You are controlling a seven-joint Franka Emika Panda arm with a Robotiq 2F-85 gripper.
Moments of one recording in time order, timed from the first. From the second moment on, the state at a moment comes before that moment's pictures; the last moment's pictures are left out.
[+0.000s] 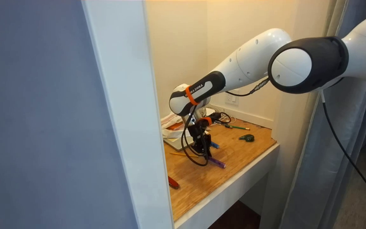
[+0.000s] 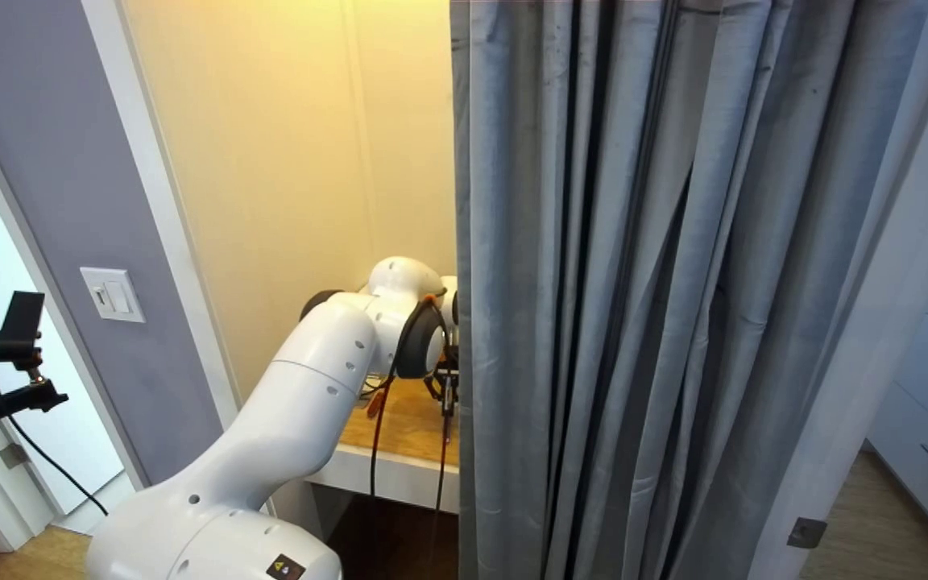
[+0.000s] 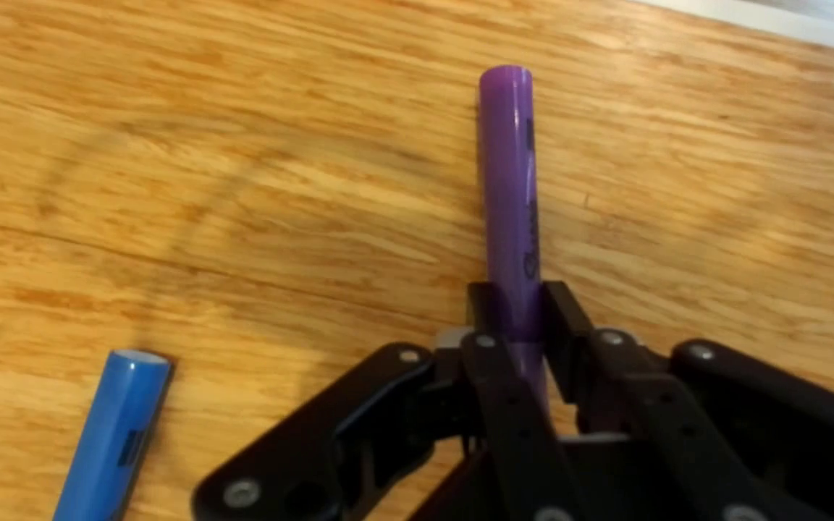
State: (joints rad) arm 0.26 1.06 0.12 -1.08 -0.20 1.66 -0.16
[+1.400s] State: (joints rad) arm 0.04 0.48 0.36 -2.06 0.10 2.95 -0.35
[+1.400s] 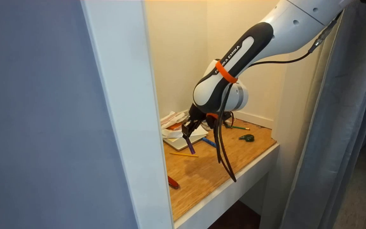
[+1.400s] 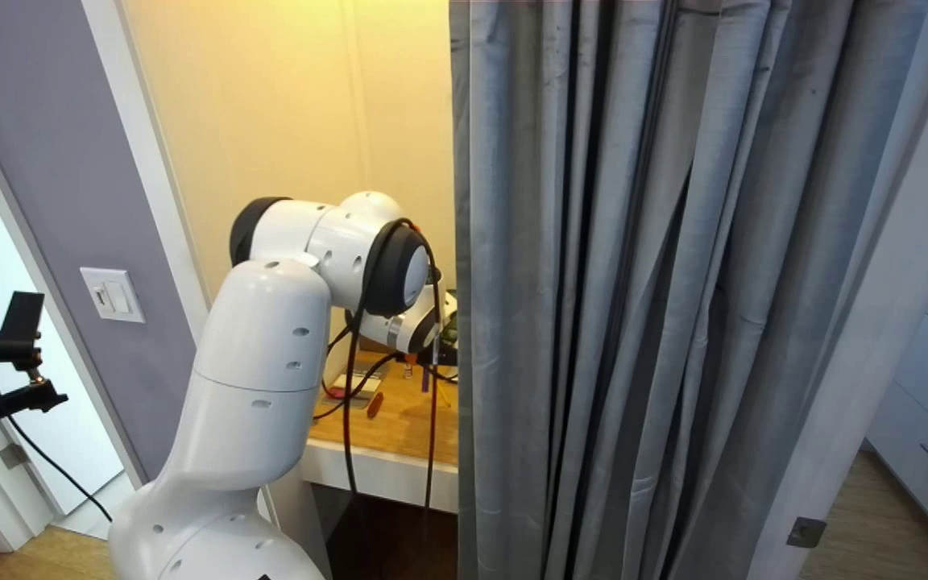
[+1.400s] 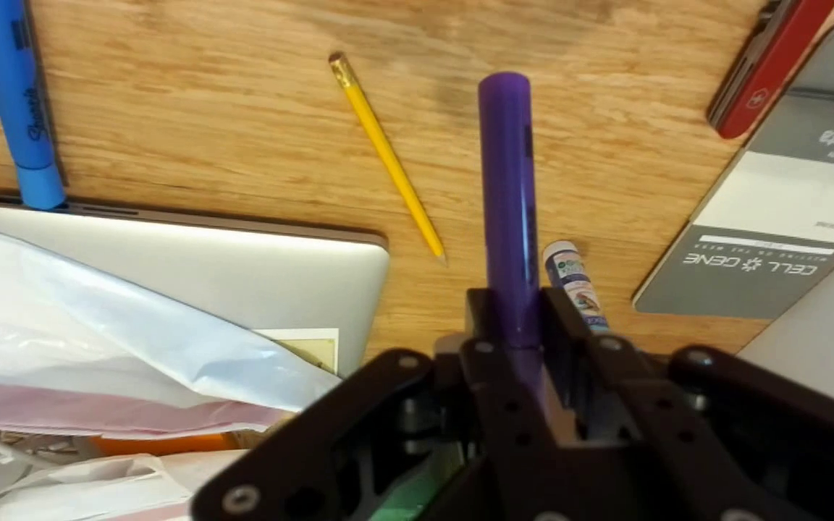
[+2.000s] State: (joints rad) arm 0.02 0.49 0.39 -2.07 0.08 3.01 -0.38
